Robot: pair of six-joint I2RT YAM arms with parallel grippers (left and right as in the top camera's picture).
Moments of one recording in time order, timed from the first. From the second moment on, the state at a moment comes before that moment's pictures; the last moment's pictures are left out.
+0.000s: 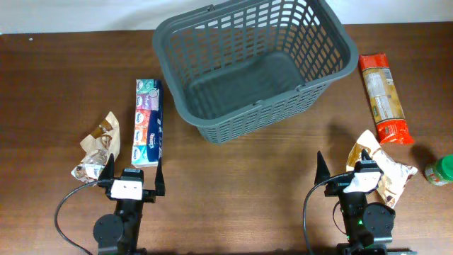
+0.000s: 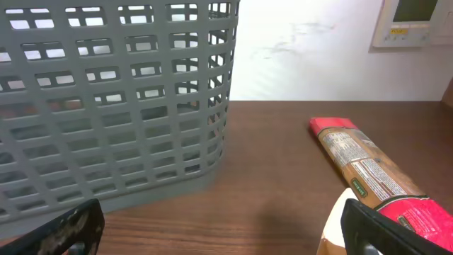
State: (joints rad) left arm 0.09 0.01 0.01 -0.07 0.14 0.14; right arm 0.02 0.01 0.01 -0.07 -0.01 0.02
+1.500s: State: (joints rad) left arm 0.09 0.01 0.01 -0.06 0.21 0.08; right arm 0.02 0.01 0.01 -0.07 -0.01 0.02
